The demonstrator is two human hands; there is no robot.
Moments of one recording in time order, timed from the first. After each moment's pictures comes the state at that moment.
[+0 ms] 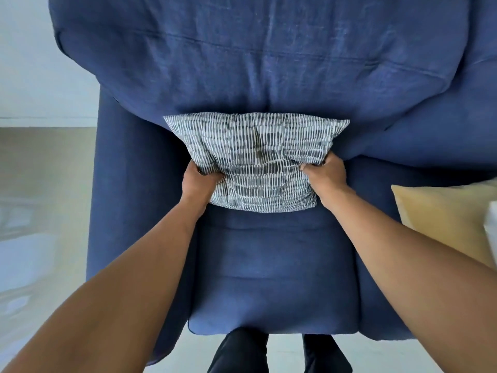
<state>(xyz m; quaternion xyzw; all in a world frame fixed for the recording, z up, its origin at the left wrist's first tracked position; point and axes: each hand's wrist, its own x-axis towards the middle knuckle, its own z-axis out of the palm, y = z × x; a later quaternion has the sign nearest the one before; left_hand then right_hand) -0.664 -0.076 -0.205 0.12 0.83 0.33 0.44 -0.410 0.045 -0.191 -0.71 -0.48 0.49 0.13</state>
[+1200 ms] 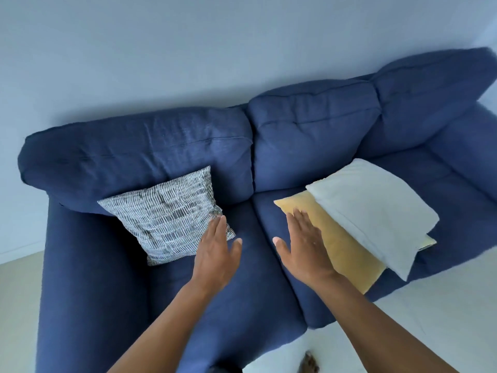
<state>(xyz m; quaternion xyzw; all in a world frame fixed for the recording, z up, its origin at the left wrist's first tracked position) -0.391 -0.171 -0.016 0.61 0.72 0.16 0.29 -0.185 -0.156 0.005 -0.68 -0.70 0.22 0.03</state>
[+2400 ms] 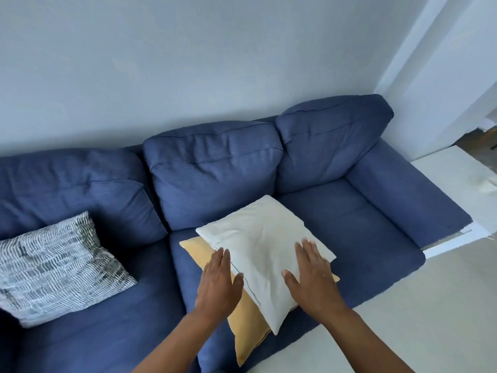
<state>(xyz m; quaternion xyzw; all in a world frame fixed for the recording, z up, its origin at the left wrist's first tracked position) -0.039 -0.115 -0.026 0.66 0.67 0.12 0.32 0.182 -0.124 0.031 -0.73 -0.65 0.22 0.02</state>
